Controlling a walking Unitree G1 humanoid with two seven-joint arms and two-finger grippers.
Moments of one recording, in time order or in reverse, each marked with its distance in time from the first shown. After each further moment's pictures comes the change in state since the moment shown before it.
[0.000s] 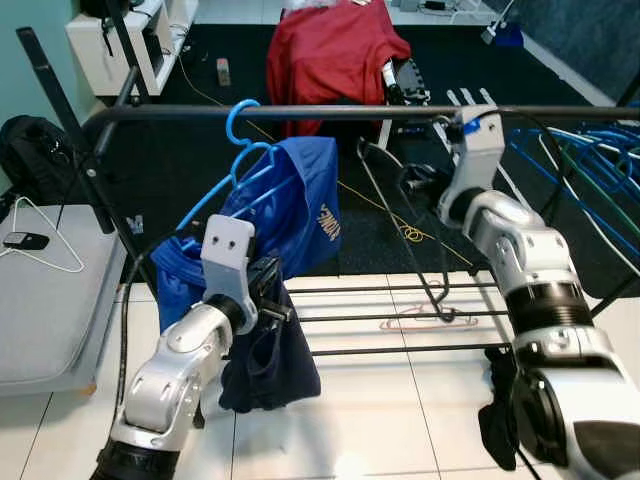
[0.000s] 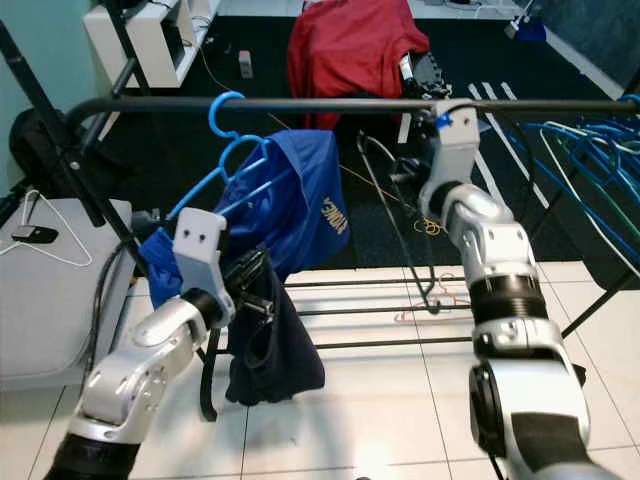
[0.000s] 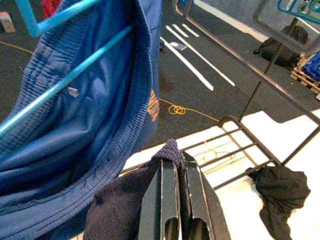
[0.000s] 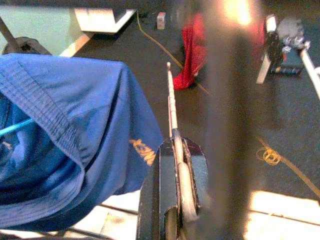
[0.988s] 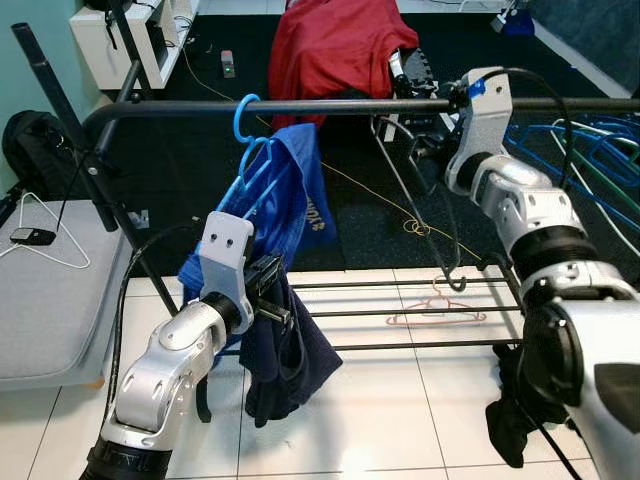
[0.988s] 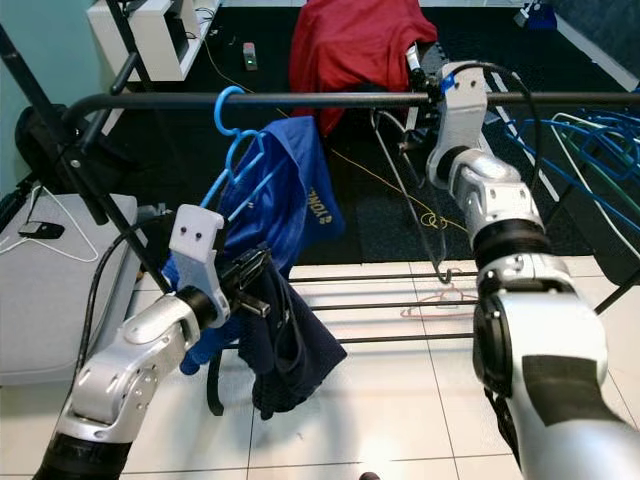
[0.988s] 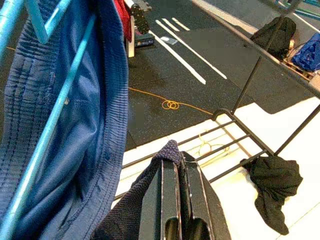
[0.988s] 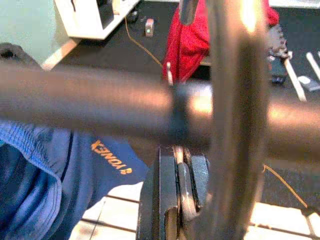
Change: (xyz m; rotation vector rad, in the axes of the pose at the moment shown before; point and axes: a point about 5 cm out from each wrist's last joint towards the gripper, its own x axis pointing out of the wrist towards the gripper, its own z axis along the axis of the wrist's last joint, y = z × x) left arm -0.002 -0.001 0.002 0.013 0.009 -0.068; right arm 0.015 -0.017 0.025 -0.021 -0.007 -0.056
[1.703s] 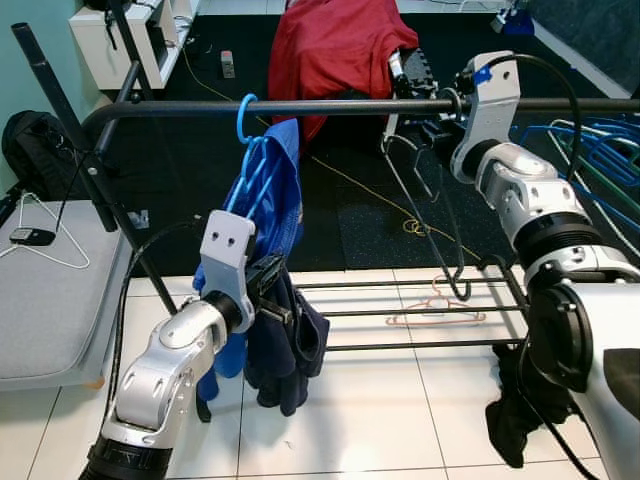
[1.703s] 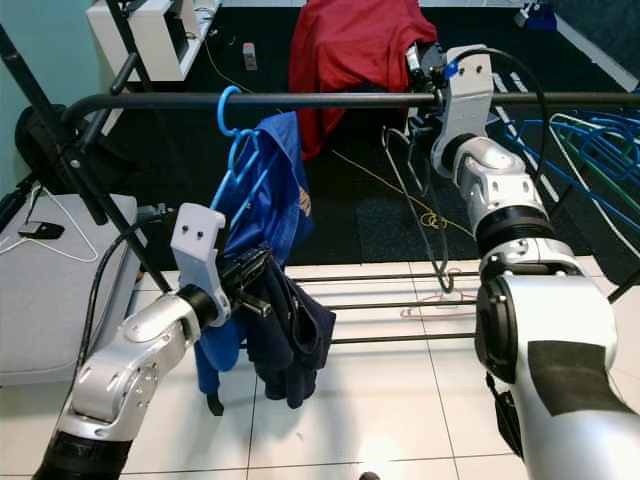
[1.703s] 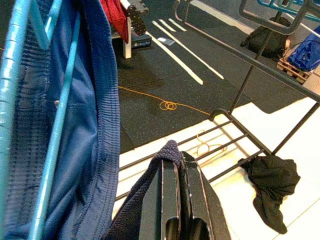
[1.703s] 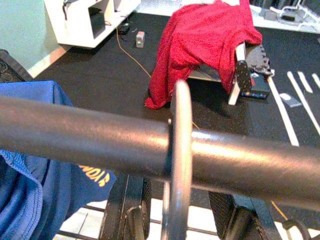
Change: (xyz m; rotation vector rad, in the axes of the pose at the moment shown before) left arm 0.001 0.000 0.002 0.005 -0.005 -0.013; right arm 0.000 -0.005 0.008 -0.062 -0.042 -0.041
